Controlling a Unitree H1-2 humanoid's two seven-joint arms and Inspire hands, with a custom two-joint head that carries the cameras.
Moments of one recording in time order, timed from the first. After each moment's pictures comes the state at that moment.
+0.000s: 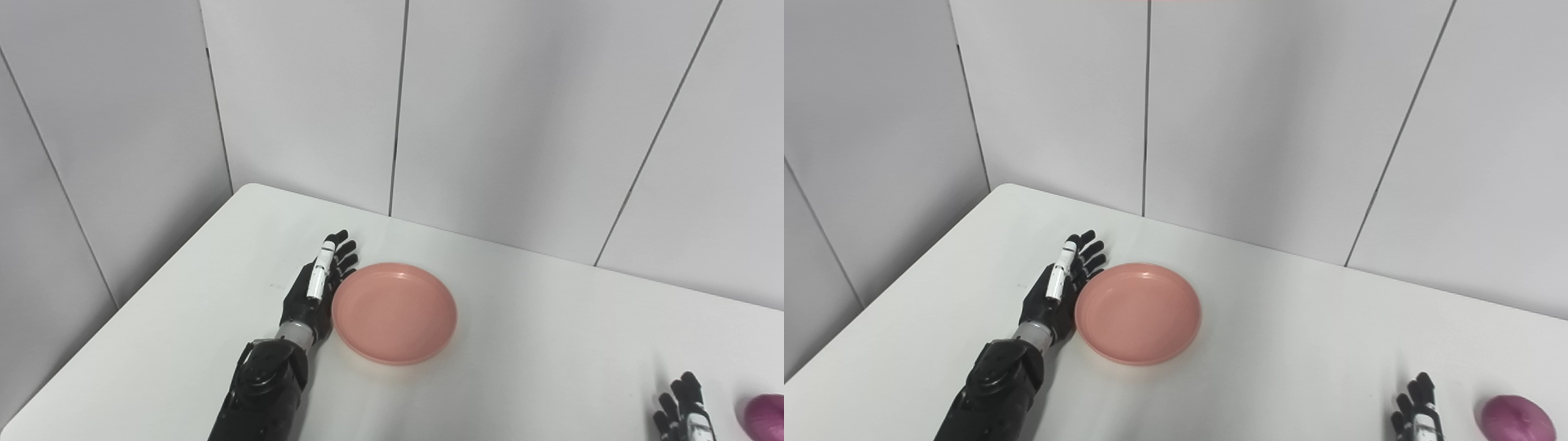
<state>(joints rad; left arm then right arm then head) -0.33 0.08 0.15 0.13 -0.30 0.23 0.02 0.01 -0.01 -0.07 -0.29 0.14 0.26 -0.03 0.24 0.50</state>
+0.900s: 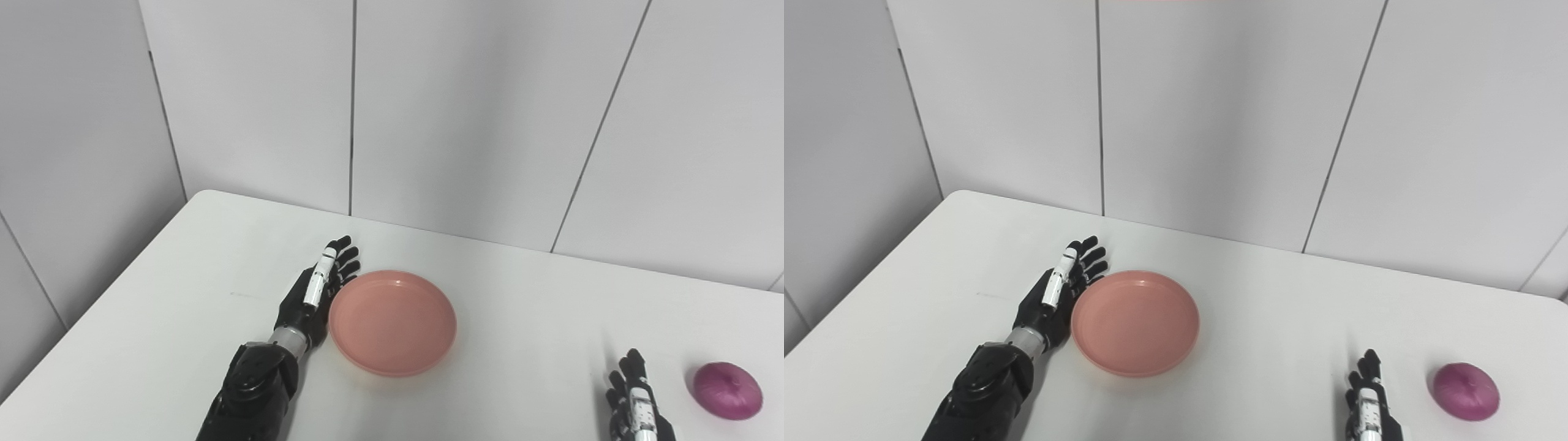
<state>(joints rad) -0.37 0.08 0.07 0.18 -0.28 0.24 -0.05 0.02 0.04 -0.04 -0.30 0.08 0.26 -0.06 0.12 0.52</state>
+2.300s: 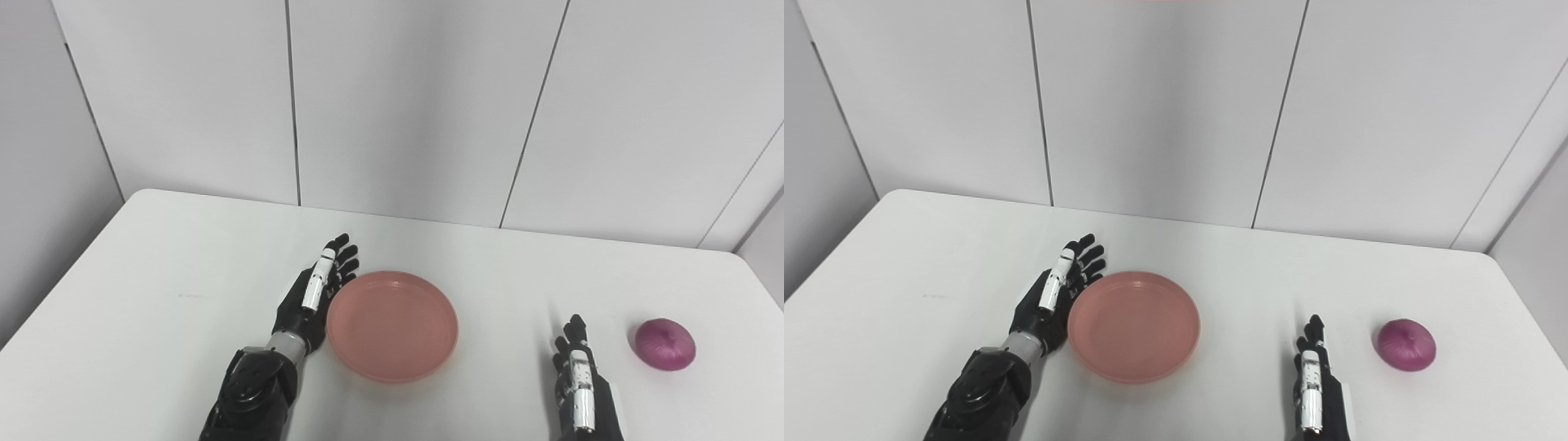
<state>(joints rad) -0.36 -0.02 0.00 0.17 -0.23 0.22 -0.07 0.02 0.10 -0.01 -0.27 0.03 0.23 -0.11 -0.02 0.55</state>
